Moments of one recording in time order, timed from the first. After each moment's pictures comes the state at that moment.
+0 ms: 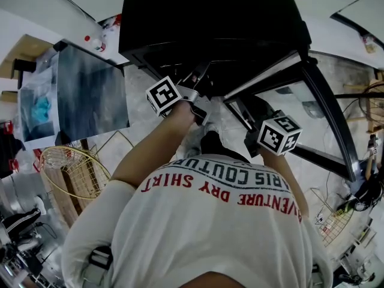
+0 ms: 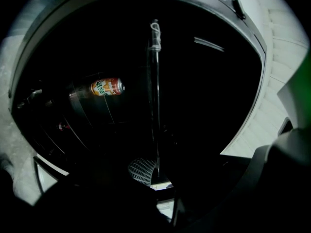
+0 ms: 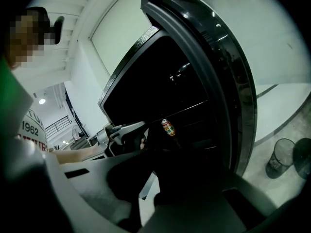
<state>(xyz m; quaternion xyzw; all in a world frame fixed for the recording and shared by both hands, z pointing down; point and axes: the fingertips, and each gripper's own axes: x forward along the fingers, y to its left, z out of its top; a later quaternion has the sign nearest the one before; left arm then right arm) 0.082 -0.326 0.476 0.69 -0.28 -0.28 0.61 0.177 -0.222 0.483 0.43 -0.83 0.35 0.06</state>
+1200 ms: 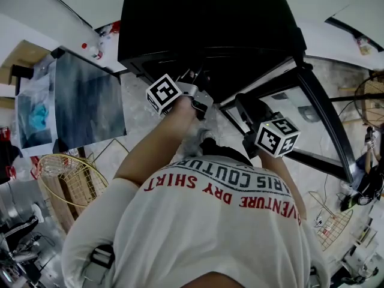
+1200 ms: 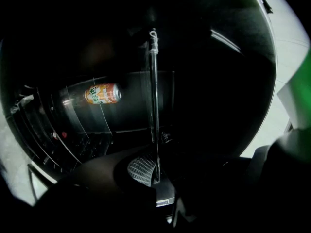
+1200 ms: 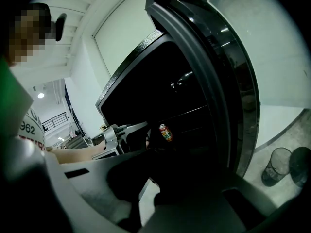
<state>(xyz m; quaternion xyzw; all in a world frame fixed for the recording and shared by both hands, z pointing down) 0.078 -0.362 0.474 0.69 -0.30 -0.31 0.58 0.182 -0.237 0.472 0.45 -0.83 0.32 0.06</state>
